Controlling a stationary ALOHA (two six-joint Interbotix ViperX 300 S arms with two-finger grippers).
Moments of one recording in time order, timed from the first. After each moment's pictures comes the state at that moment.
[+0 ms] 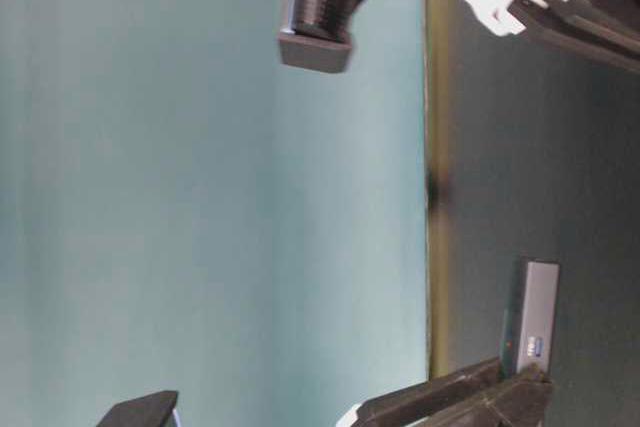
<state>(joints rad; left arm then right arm) -0.08 -0.17 0.92 0.04 -0.27 -0.13 0.17 0.13 0.81 0.03 -0.20 0.16</state>
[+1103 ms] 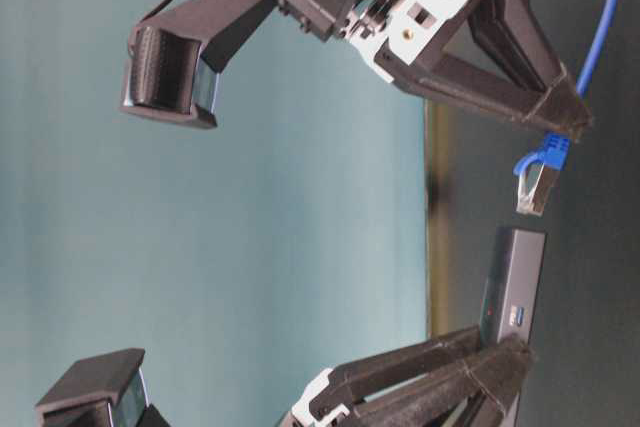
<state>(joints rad) -0.09 -0.15 0.82 0.04 -0.13 -0.06 0.15 0.05 0.66 0.03 0.06 0.16</state>
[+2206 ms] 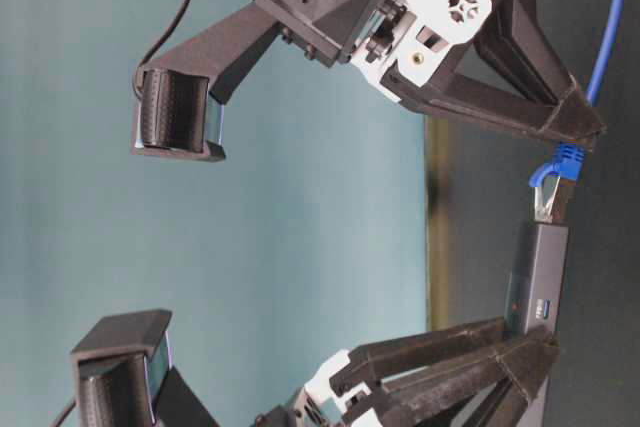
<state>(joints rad) -0.08 -0.10 0.76 0.04 -0.03 -0.03 0.15 0.08 0.60 0.02 0.15 0.15</state>
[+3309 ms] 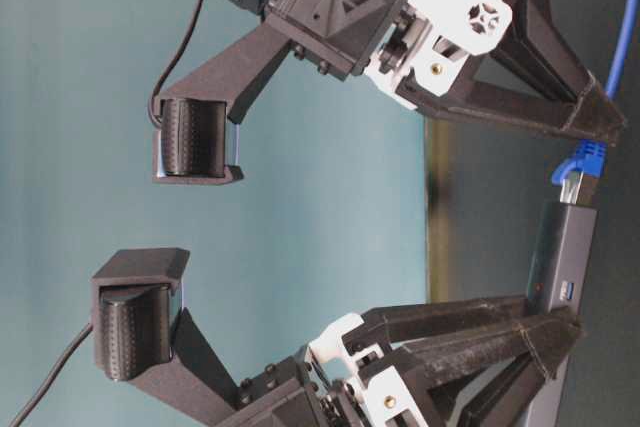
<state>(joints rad) -0.08 -0.04 0.66 0.04 0.08 0.00 0.15 0.11 0.56 0.02 0.19 0.16</state>
